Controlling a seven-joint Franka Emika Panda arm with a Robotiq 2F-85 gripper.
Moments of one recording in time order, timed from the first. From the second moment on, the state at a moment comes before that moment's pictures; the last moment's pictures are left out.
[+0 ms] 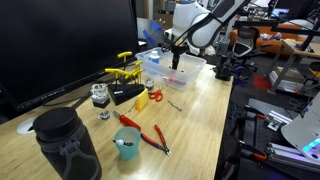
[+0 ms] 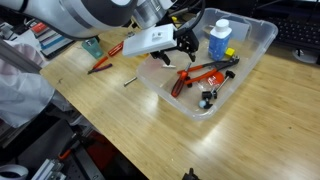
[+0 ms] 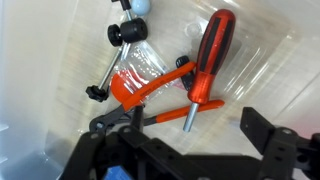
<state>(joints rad) 0.02 0.35 -0.09 -2.11 -0.46 2.65 -0.14</state>
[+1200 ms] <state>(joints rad) 0.07 0.17 0.06 -2.26 -0.30 2.64 -0.42</state>
